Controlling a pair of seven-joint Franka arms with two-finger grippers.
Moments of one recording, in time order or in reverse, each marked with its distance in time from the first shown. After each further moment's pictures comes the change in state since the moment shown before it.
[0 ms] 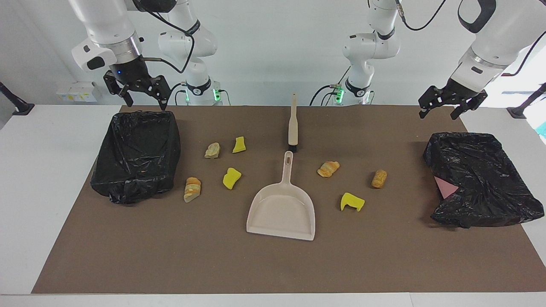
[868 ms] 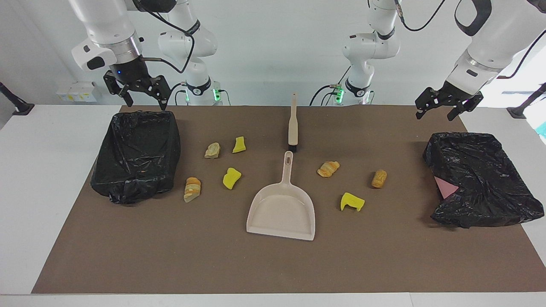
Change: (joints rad) left arm 0.000 0.000 -0.009 -0.021 0.000 0.002 0.002; right arm 0.000 0.000 0.000 0.000 0.000 0.000 0.000
